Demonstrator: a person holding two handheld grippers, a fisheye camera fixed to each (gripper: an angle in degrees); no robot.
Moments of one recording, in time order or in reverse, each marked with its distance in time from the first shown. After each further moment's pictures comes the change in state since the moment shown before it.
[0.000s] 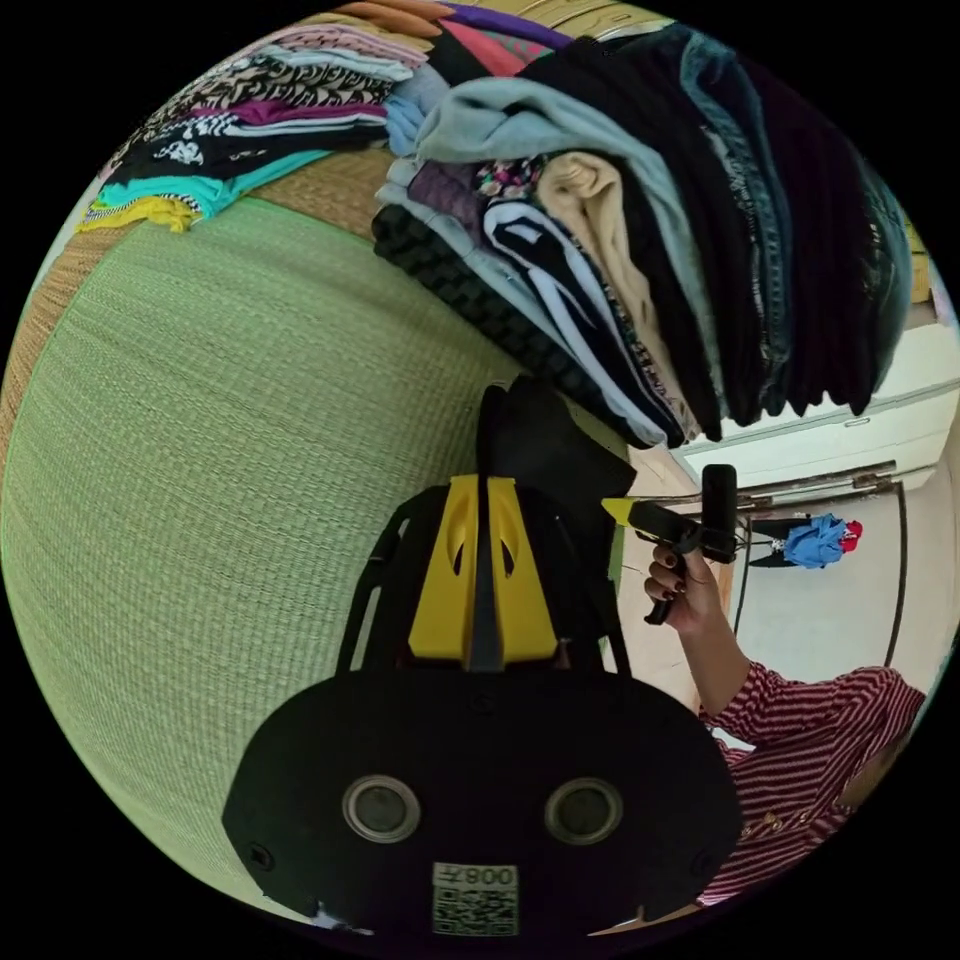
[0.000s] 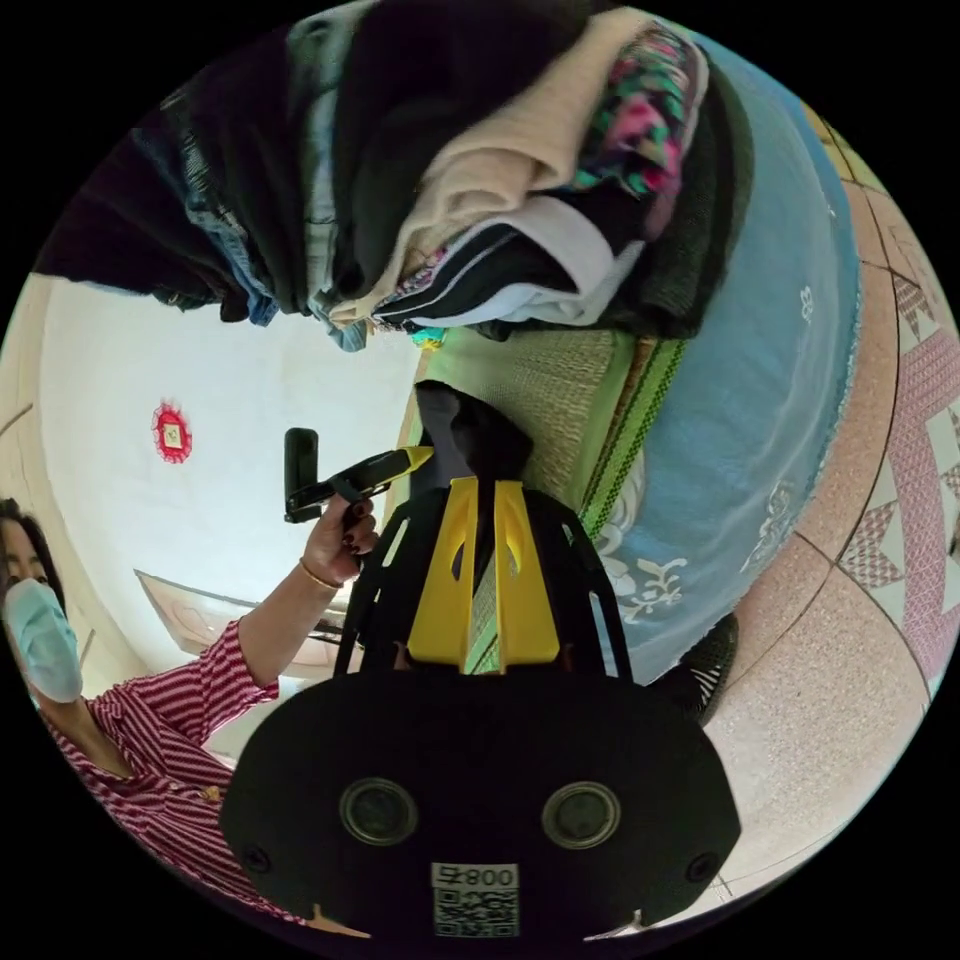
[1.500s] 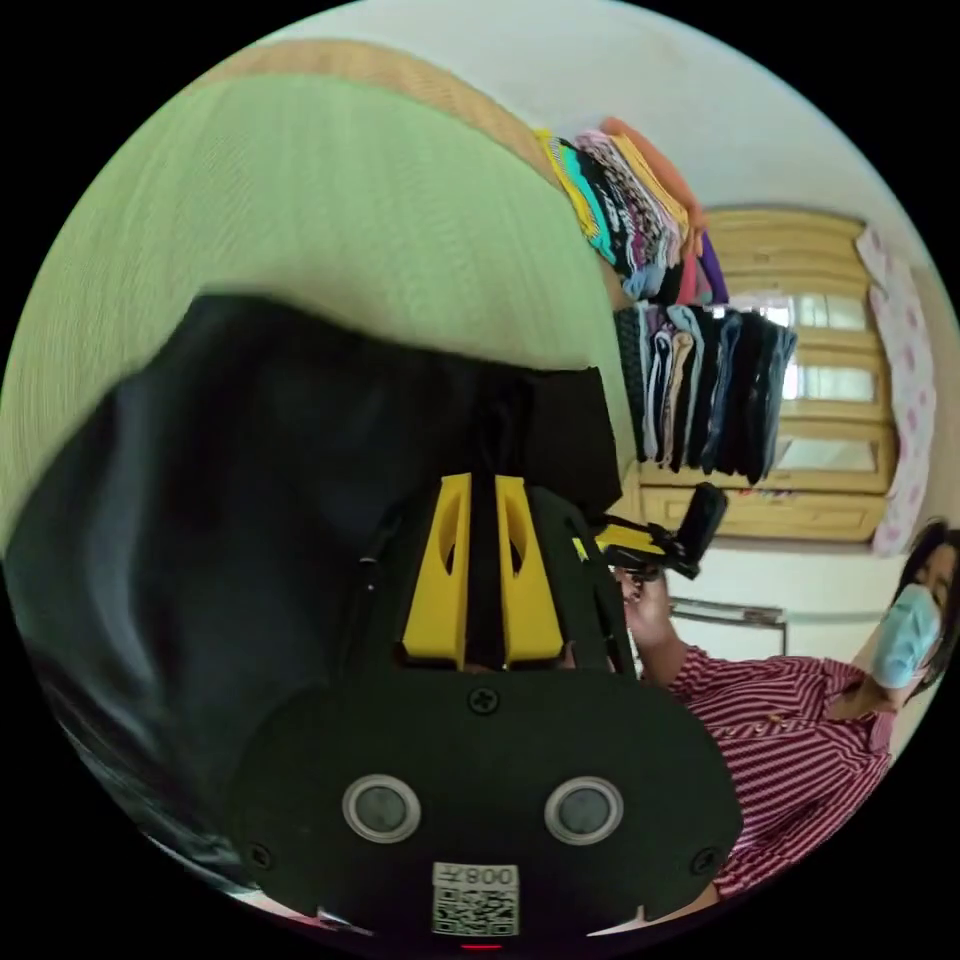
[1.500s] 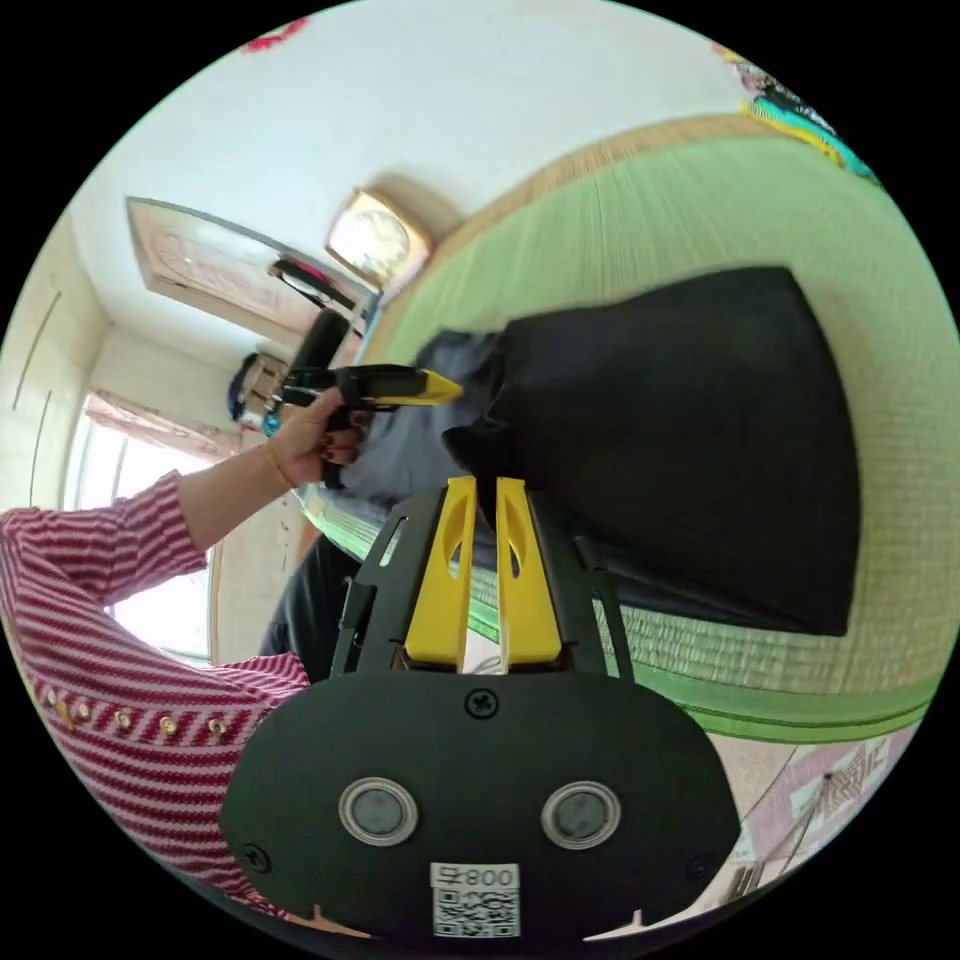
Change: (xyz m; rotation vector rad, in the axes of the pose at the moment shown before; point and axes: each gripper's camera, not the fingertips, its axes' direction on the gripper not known) left arm -0.104 0.497 -0.251 0.415 0.383 -0.694; right arm -0.258 0.270 0.339 -0.857 0.175 -0.632
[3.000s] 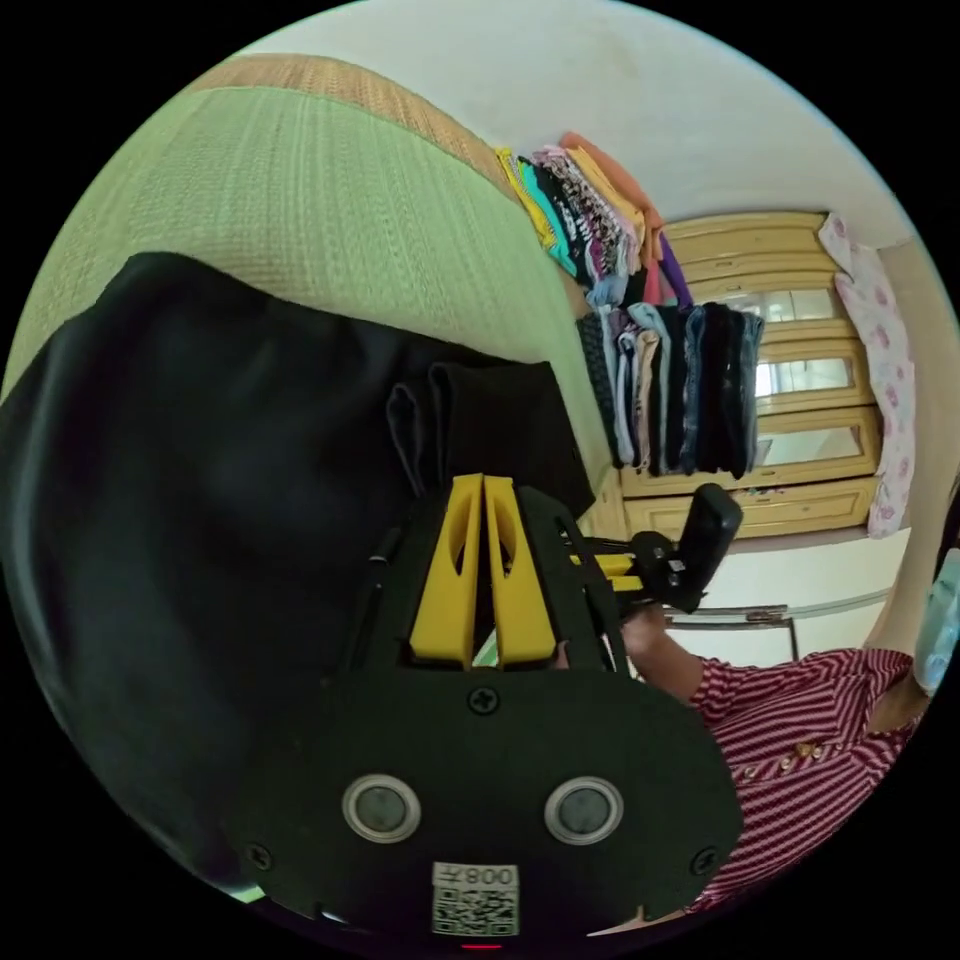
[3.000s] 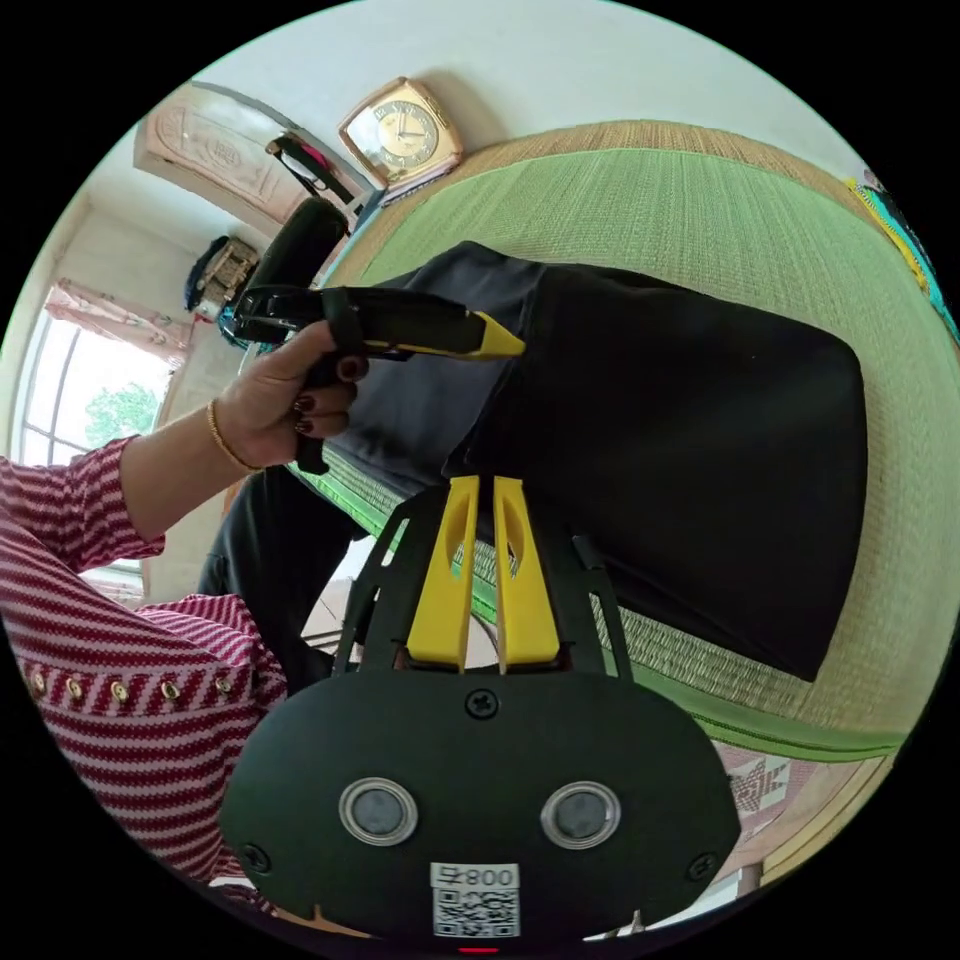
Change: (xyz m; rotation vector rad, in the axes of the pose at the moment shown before) left arm 0.010 0.059 -0.049 0.028 -0.174 0.122; right arm -0.090 -0.042 0.089 -0.195 0.187 -0.184
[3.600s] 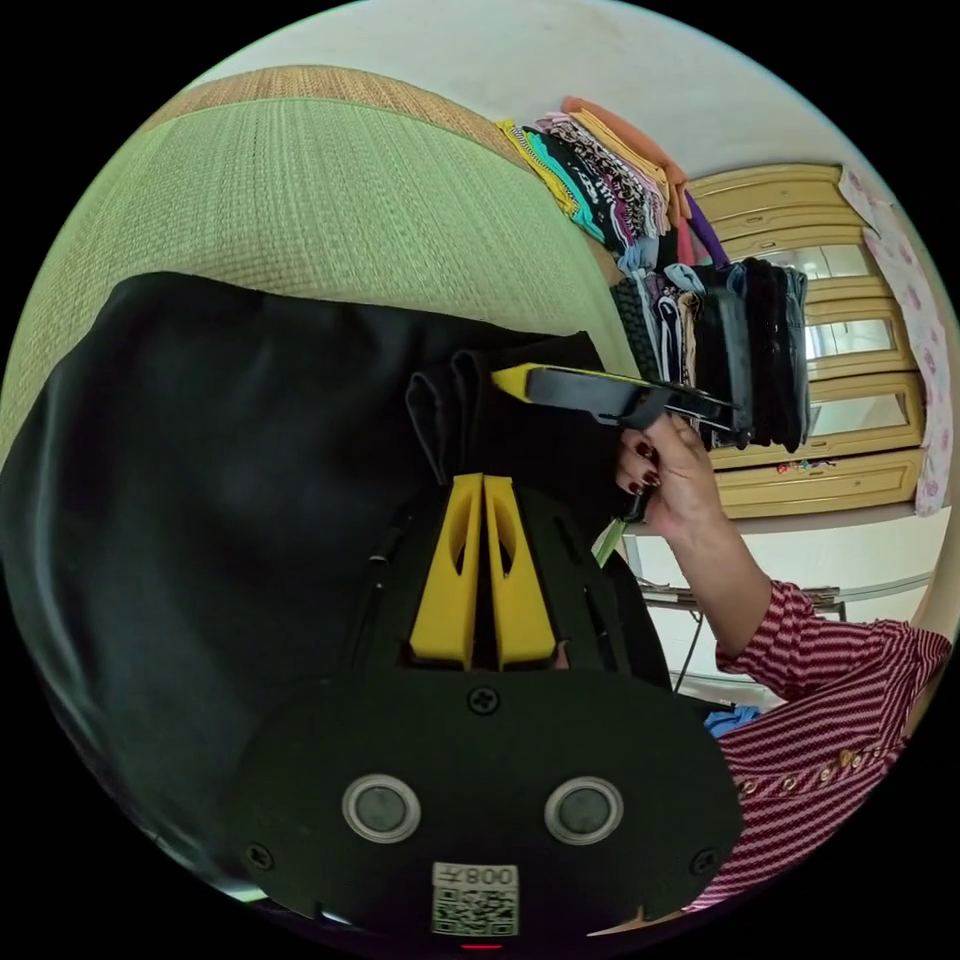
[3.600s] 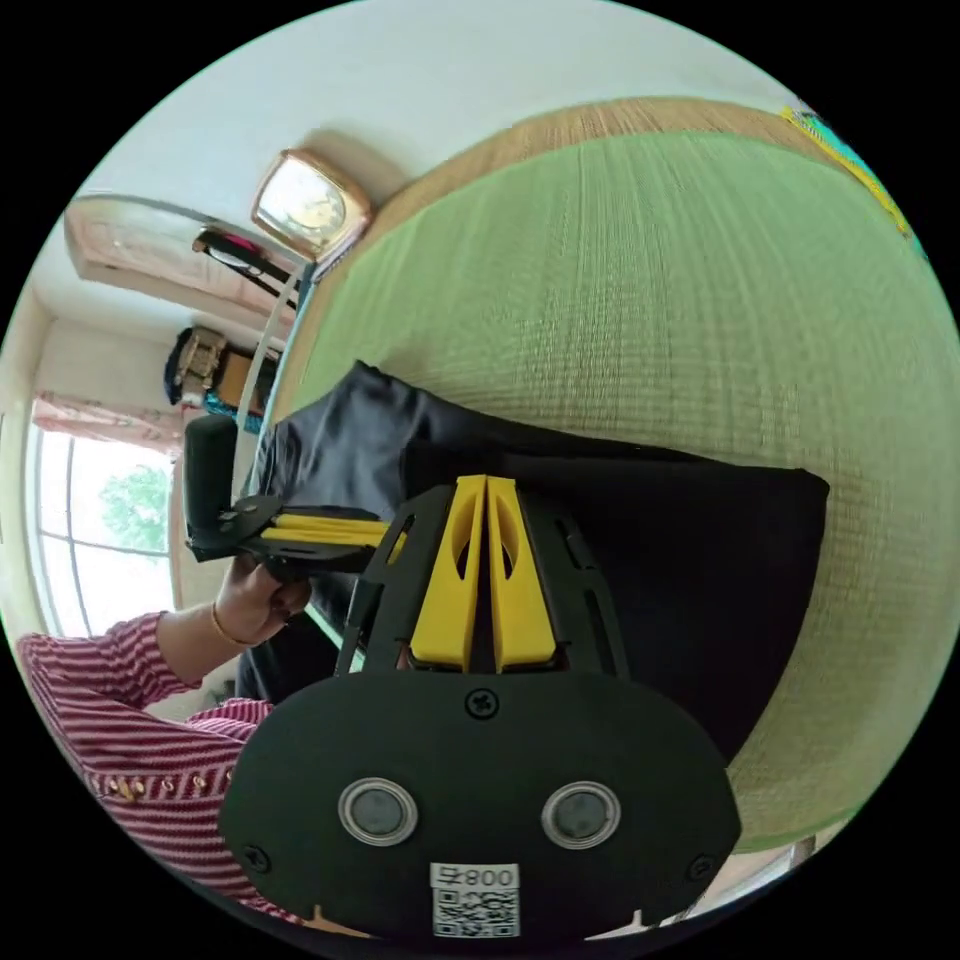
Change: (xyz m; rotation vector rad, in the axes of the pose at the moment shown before) left arm -0.004 0.016 0.064 -0.017 -0.078 0.066; right arm 0.135 -0.079 -0.018 0.076 -0.089 0.205
